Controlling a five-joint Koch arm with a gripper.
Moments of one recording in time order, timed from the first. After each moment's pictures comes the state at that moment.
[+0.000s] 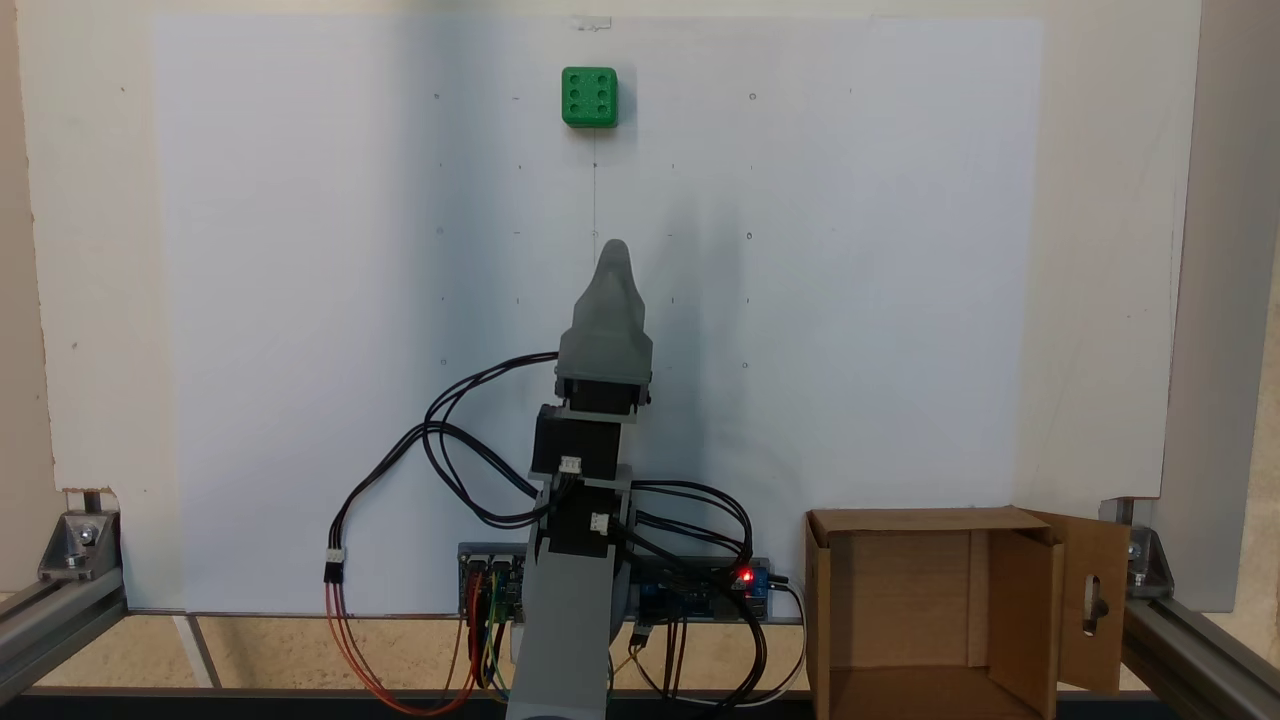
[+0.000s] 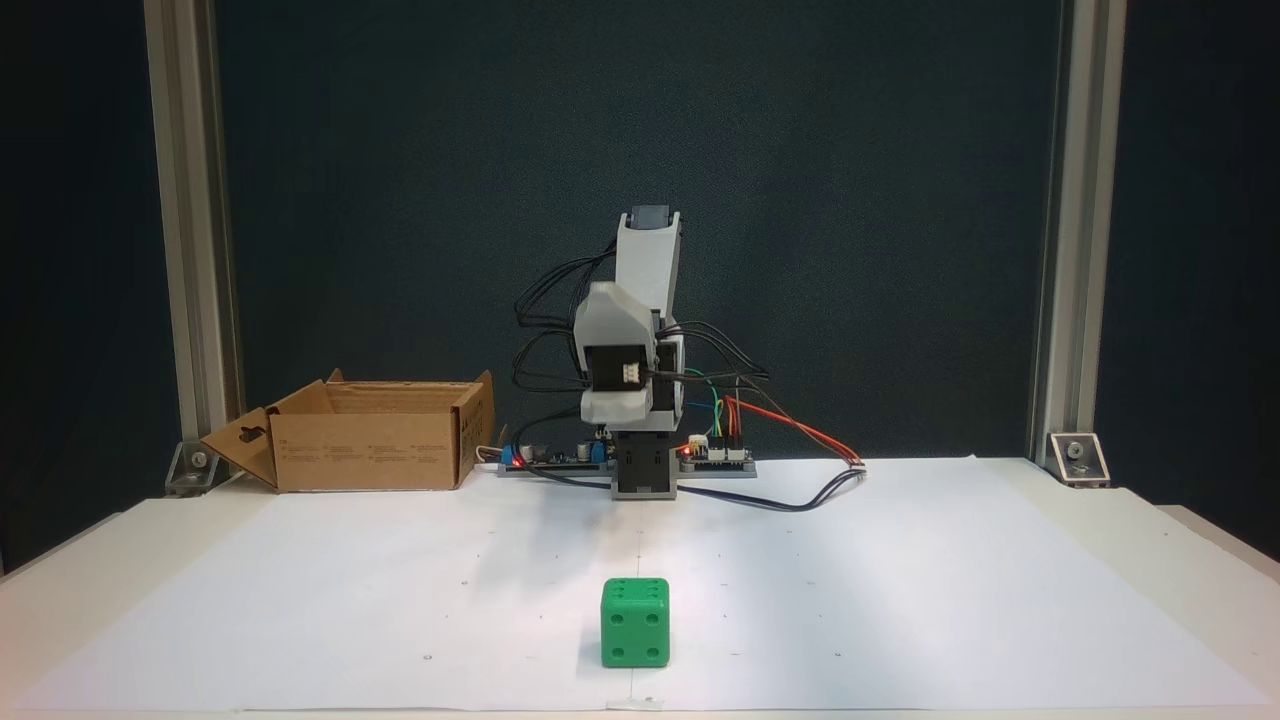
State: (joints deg) arm 5.7 129.4 176.0 -78.7 0.4
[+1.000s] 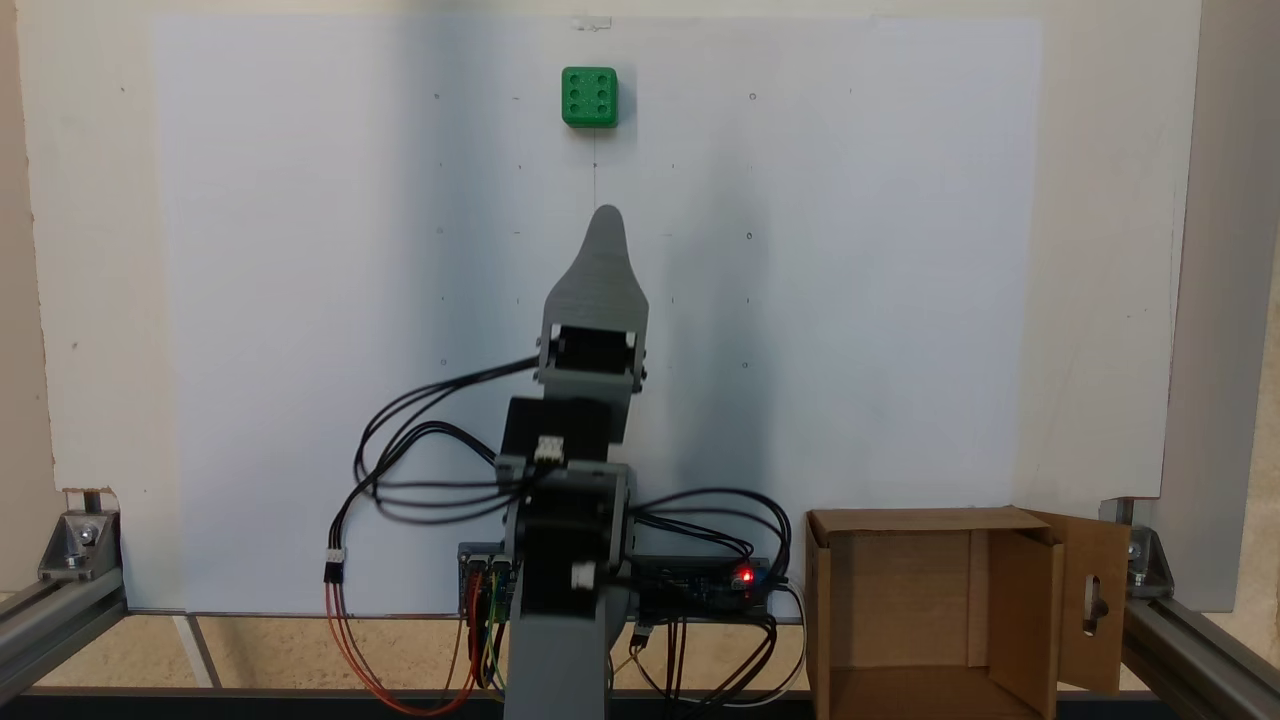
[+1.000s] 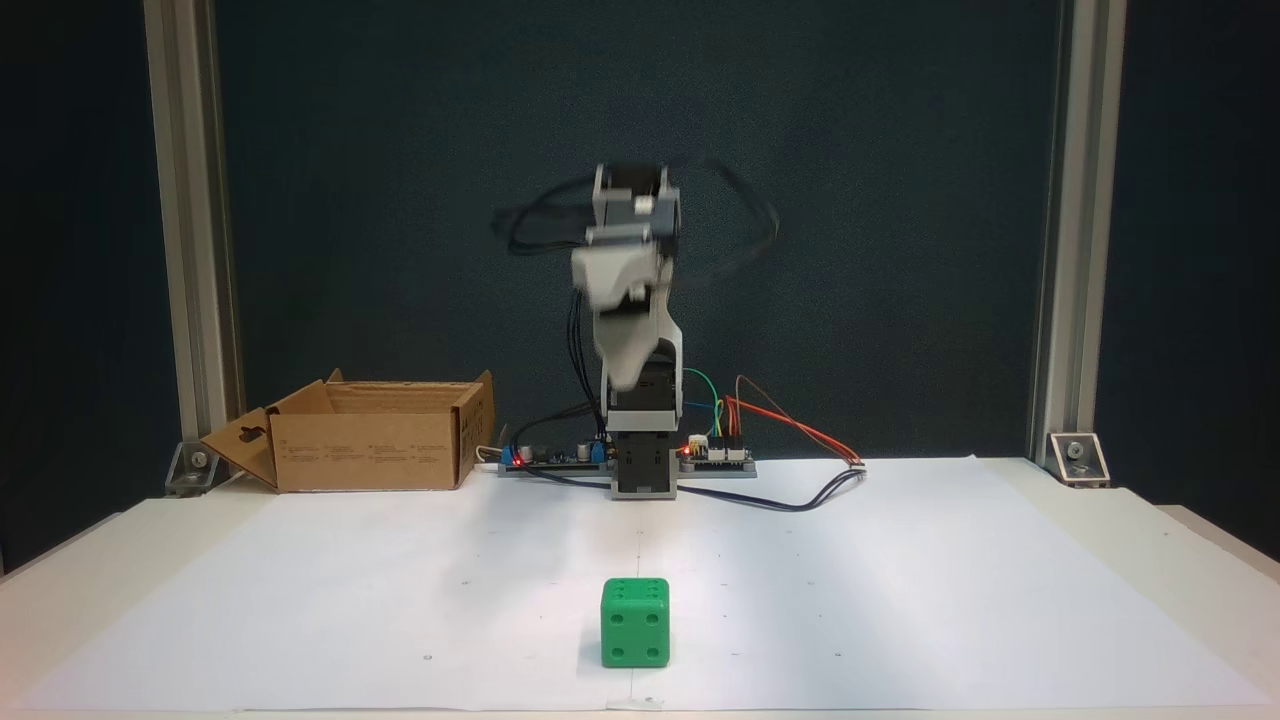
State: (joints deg) arm 3.0 126.8 110.1 33.3 2.8
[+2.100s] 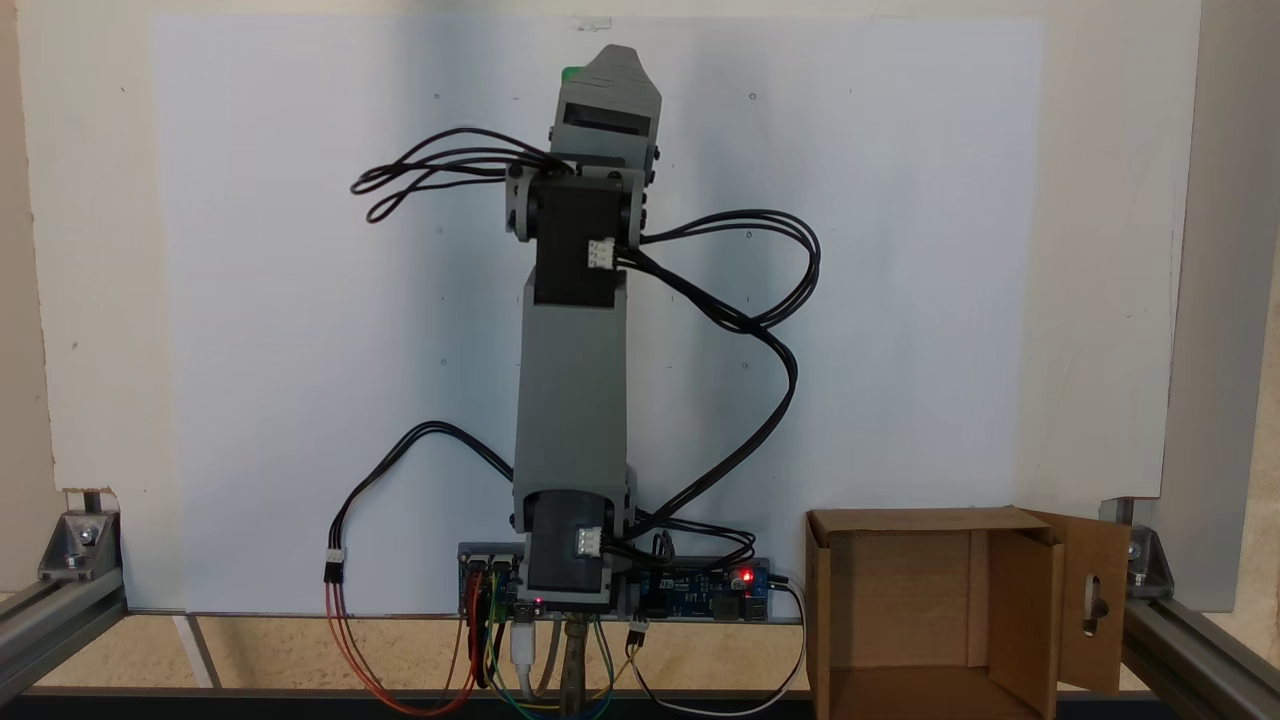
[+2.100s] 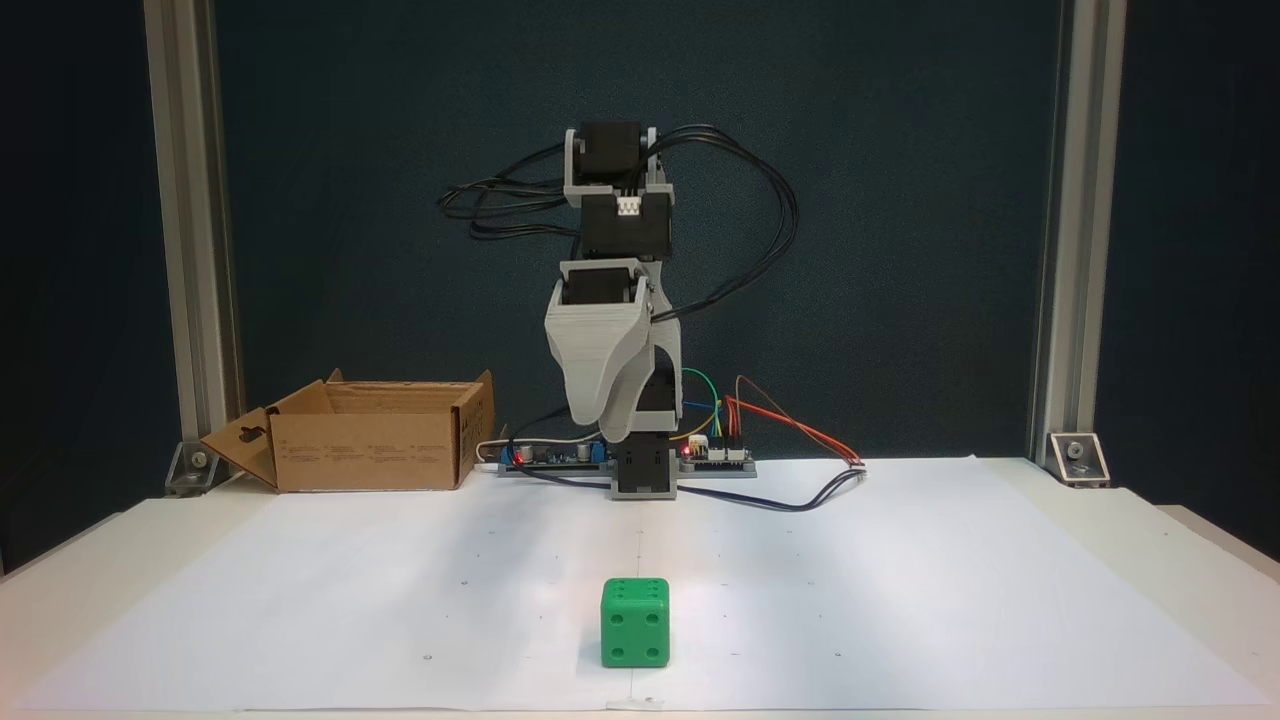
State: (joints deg) arm 2.8 74.1 61.1 60.0 4.5
